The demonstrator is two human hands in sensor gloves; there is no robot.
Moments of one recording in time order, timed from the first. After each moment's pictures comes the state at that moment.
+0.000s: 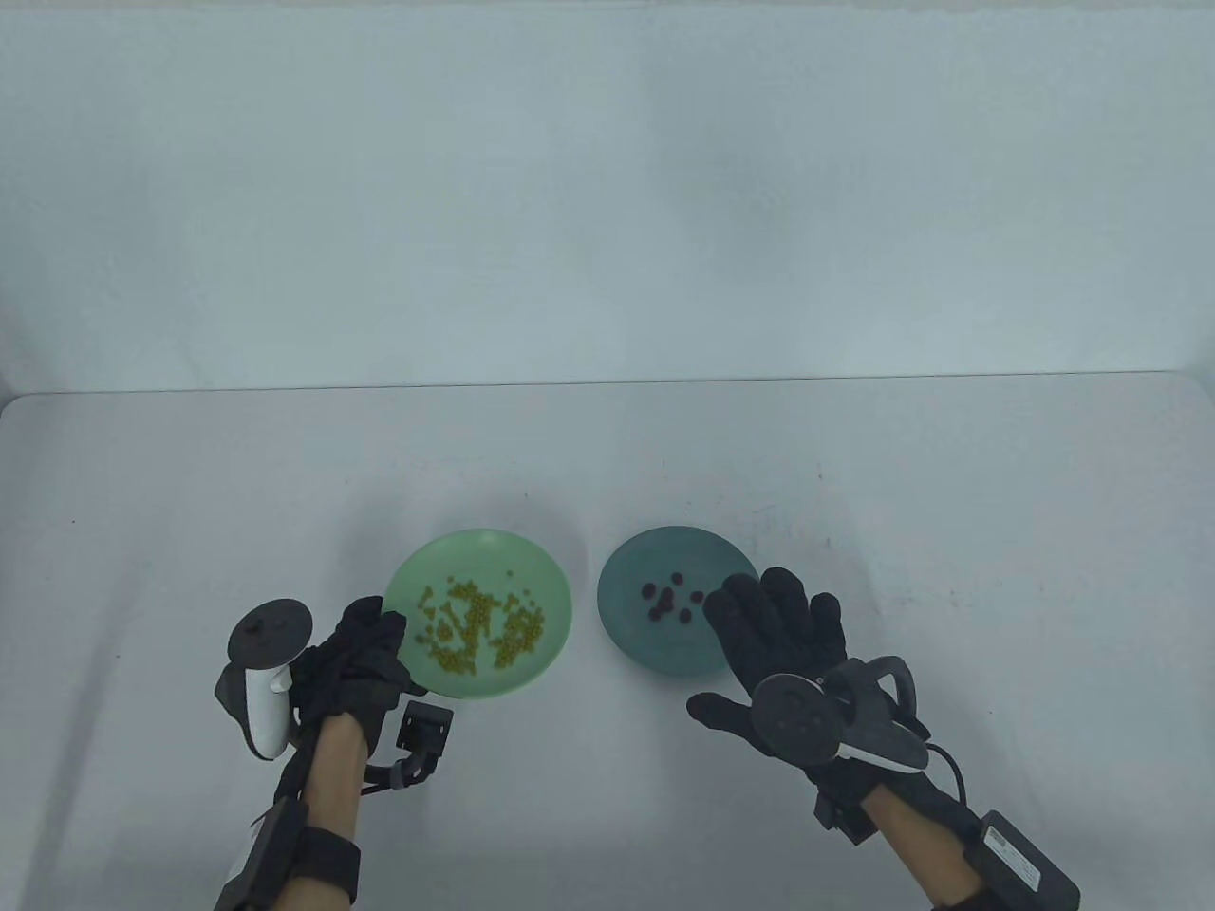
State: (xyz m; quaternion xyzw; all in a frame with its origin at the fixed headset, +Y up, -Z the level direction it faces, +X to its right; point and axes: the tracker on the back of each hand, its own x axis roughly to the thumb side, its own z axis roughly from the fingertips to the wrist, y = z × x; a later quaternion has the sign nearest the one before) left_hand -0.281 -0.713 -0.357 -0.08 0.19 0.56 0.80; right_hand 0.147 -0.659 -0.306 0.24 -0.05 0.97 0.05
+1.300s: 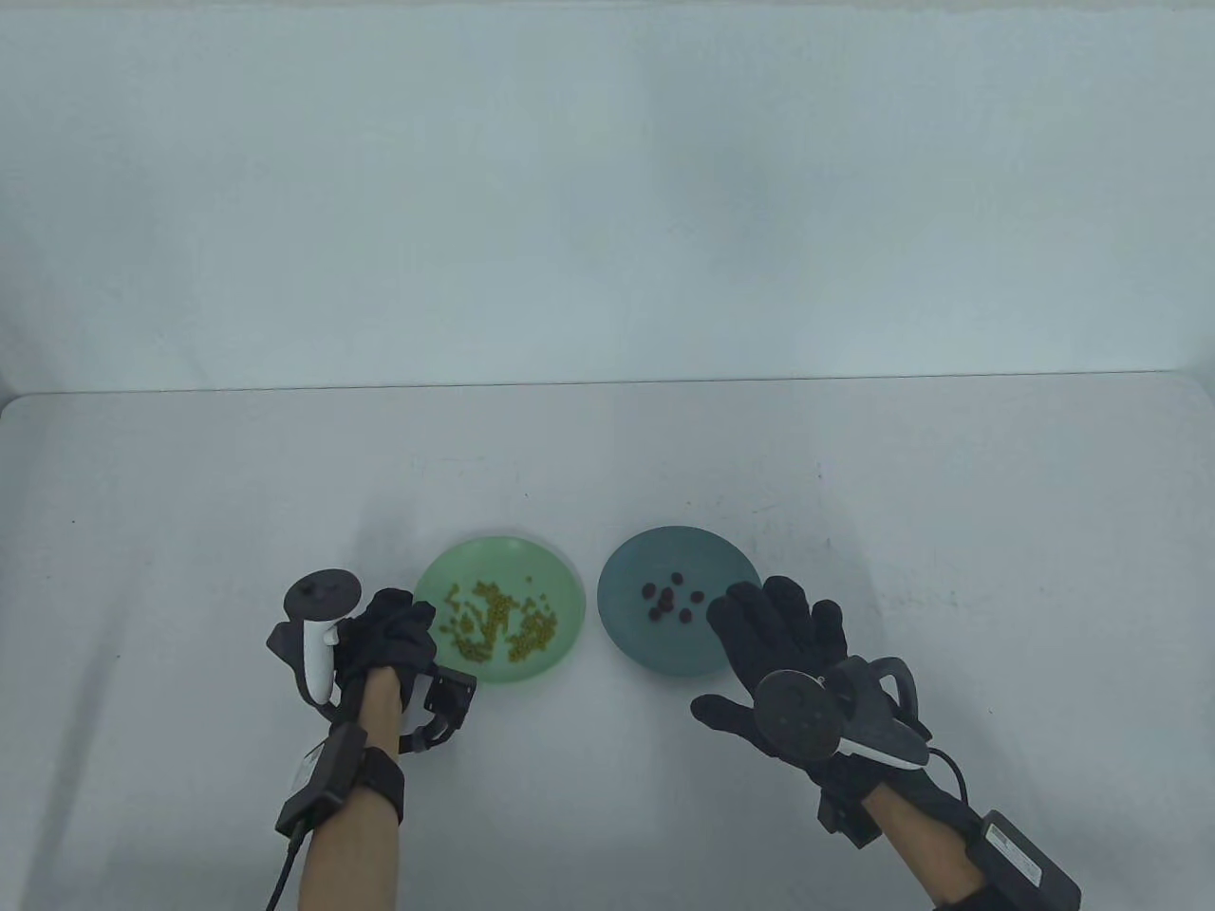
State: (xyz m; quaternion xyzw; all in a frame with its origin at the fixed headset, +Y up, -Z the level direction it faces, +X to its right) left_hand -0.269 -0.759 -0.410 -0.12 0.26 0.46 0.84; right_hand 0.149 -0.661 -0.307 0.24 -0.03 0.97 0.05
